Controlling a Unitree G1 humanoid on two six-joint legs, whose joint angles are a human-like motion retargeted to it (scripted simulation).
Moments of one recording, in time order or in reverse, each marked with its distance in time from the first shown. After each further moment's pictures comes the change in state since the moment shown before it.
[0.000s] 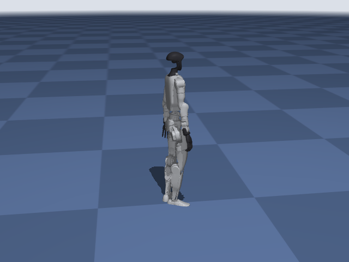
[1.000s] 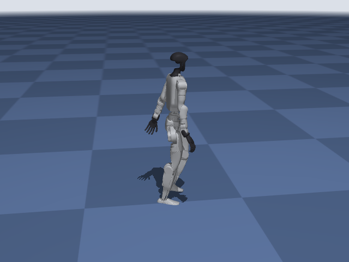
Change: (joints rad) left arm 0.135 0.071 -0.094 0.178 0.115 0.027 -0.055; right arm 0.030 0.021 0.073 -0.113 0.023 0.056 -0.309; waist 0.140 -0.053 0.037; left_leg -0.475 0.066 -0.482 0.614 0.070 -0.041; right_leg 0.020 -0.032 0.154 0.017 -0.142 -0.007
